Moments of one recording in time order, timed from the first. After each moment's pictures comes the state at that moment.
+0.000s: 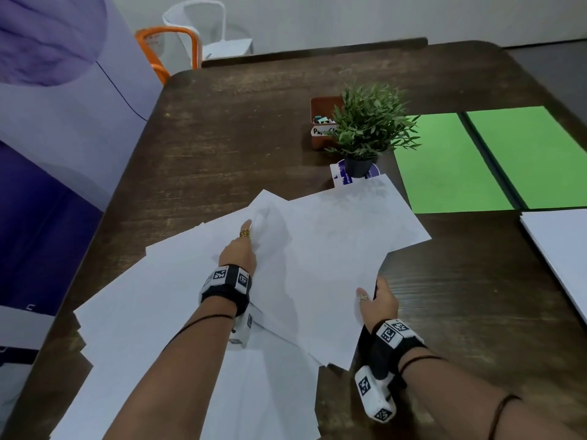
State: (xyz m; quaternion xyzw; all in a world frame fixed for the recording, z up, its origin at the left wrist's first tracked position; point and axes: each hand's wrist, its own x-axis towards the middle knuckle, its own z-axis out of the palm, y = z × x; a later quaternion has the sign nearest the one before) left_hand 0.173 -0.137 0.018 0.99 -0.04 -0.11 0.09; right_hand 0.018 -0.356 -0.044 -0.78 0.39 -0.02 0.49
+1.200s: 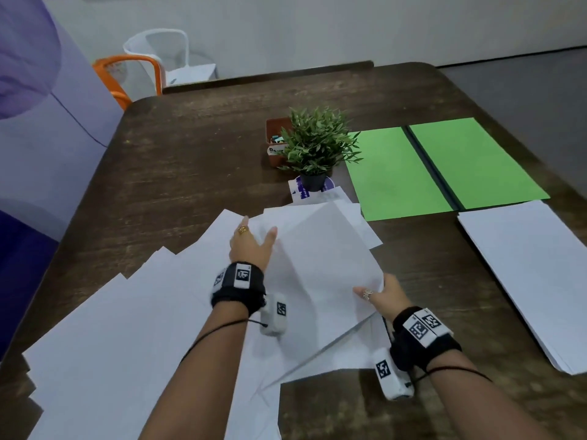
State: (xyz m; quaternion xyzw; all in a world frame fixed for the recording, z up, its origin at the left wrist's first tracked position) left_hand 0.164 -0.247 0.039 0.92 0.00 -0.06 0.39; right_hand -0.010 -0.447 0.020 -0.70 0.30 0.01 0.65
